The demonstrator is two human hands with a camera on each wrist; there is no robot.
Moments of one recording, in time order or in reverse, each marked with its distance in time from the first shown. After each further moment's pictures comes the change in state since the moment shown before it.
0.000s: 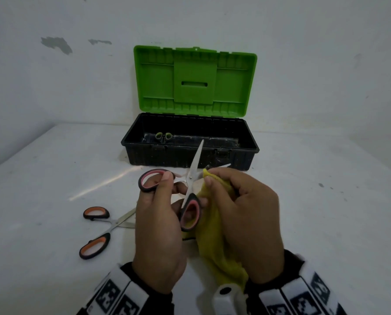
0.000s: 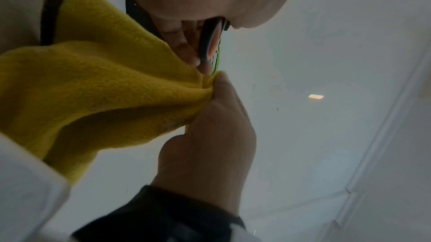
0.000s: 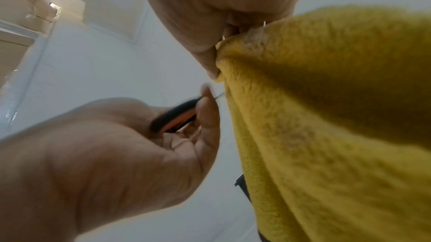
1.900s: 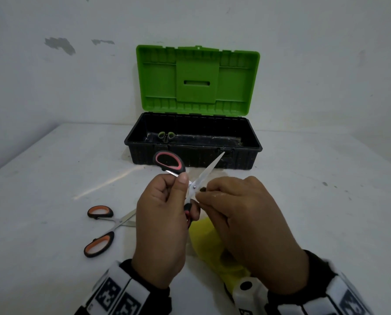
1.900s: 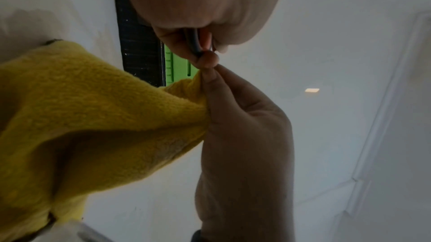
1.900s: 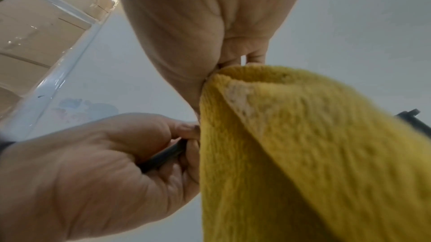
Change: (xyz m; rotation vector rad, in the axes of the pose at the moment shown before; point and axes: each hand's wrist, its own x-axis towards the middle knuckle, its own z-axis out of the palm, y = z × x) left_hand -0.001 0.003 -0.005 0.210 -0.128 0.225; right_hand 0.001 0.004 -0.010 -0.479 -0.234 -0.577
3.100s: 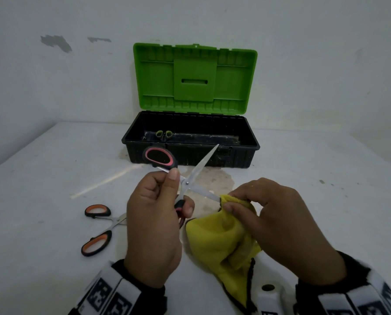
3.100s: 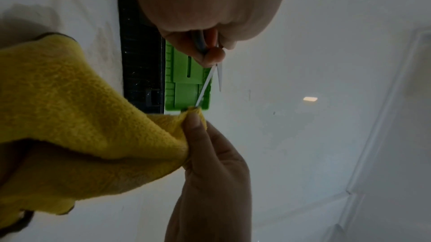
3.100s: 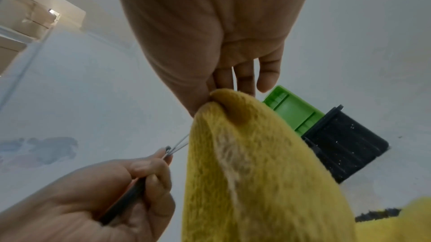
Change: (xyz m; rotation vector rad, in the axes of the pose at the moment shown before) left_hand 0.002 -0.001 -0.004 -0.145 0.071 -0.041; right_hand -0.022 0.031 -0.027 0.293 -0.130 0.367
